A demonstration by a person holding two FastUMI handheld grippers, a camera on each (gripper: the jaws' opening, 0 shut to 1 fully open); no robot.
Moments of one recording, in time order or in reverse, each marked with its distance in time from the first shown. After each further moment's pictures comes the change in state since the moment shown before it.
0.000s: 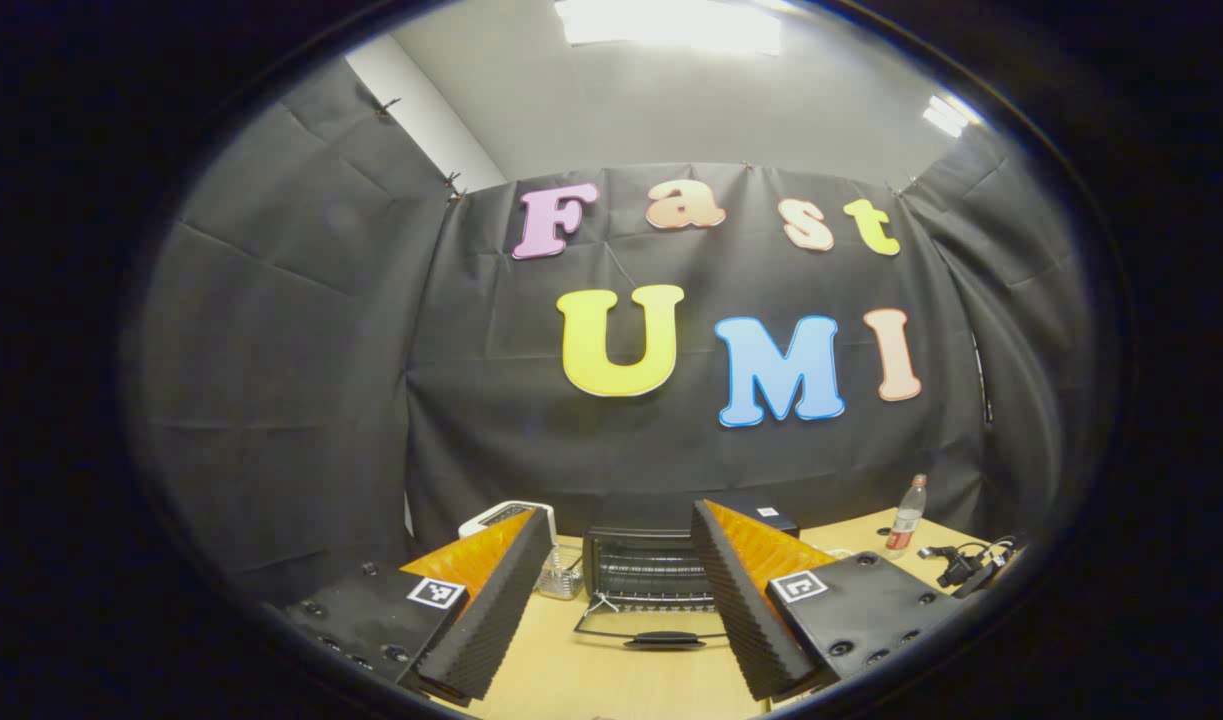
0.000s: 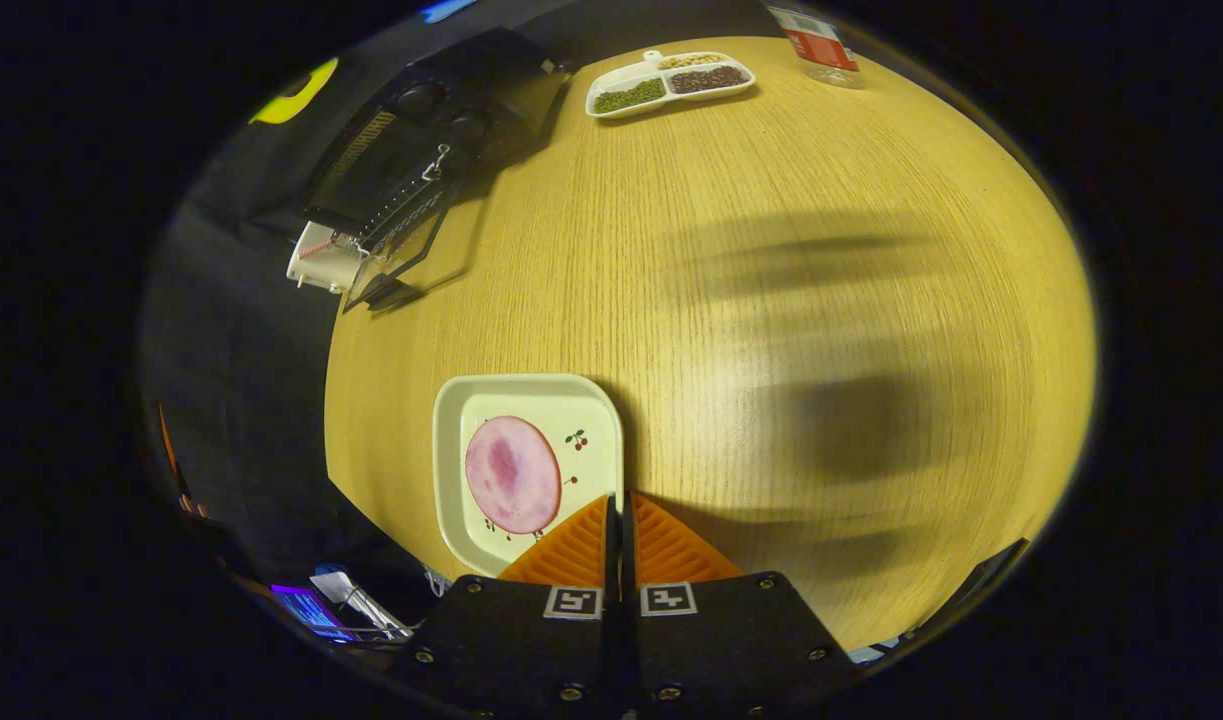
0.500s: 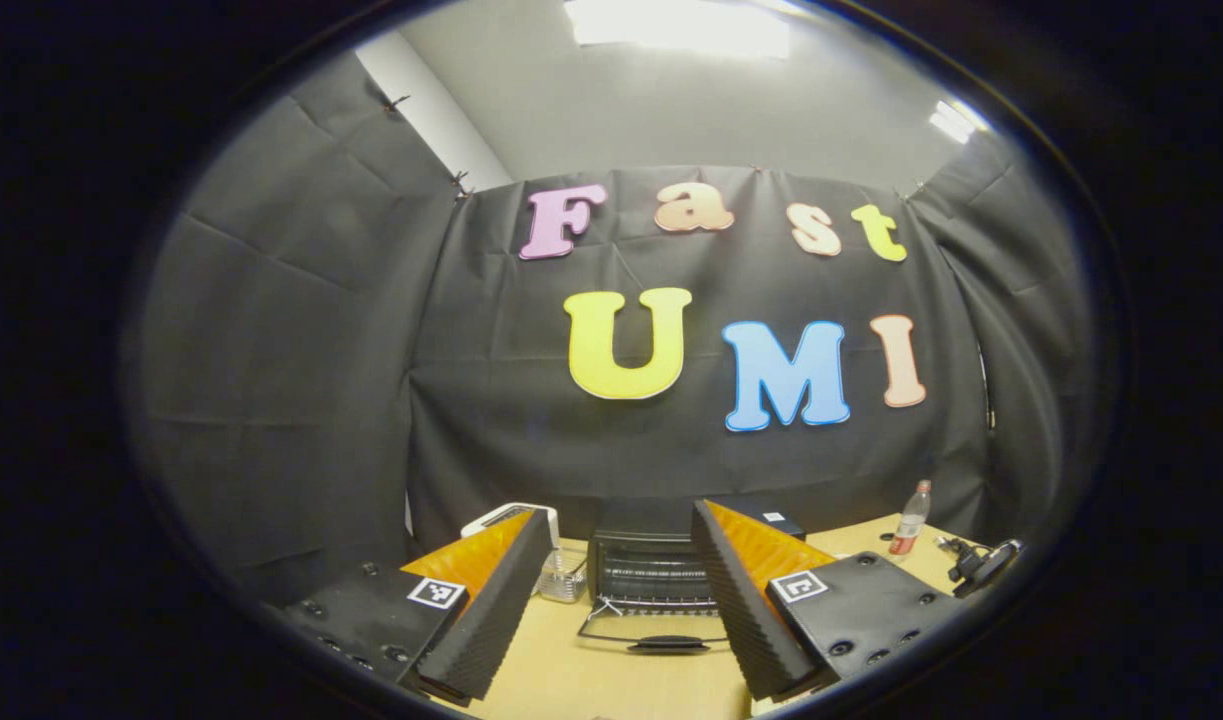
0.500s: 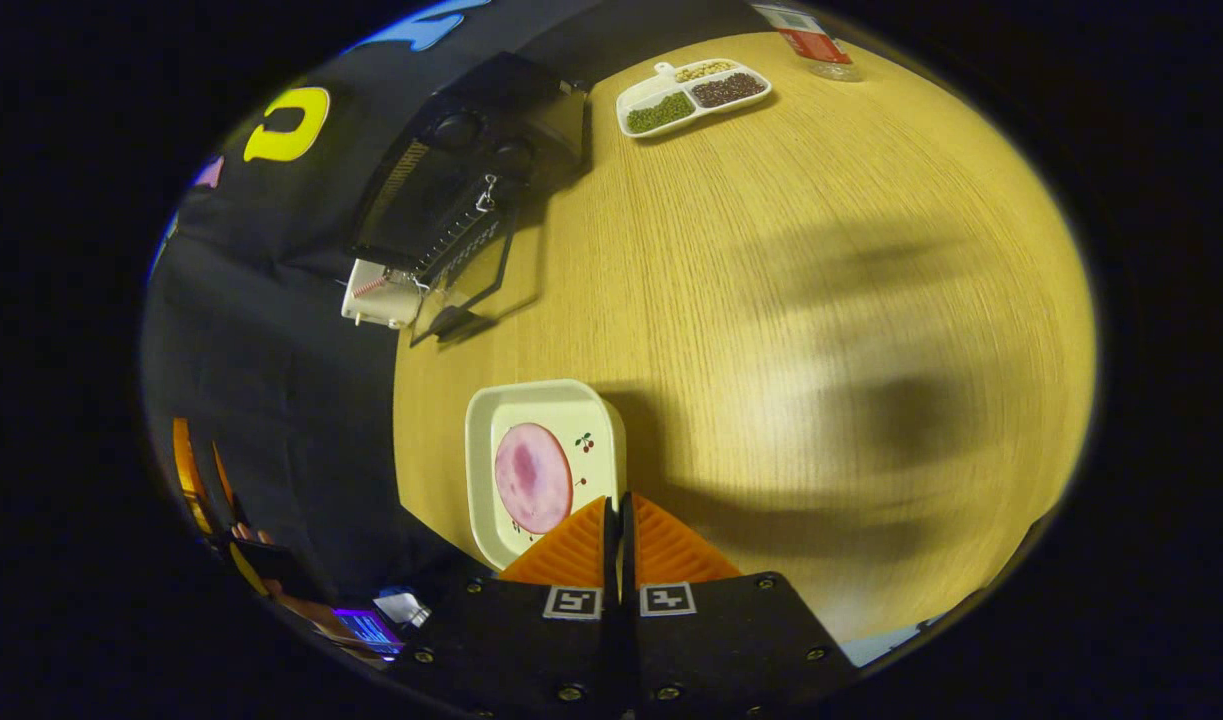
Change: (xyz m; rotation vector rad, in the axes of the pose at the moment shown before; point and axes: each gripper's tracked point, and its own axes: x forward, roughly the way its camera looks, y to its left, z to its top) left arm 0.007 0.012 -0.001 -0.024 -0.007 0.008; right arm -0.024 0.059 0.019 0.152 -0.072 0.200
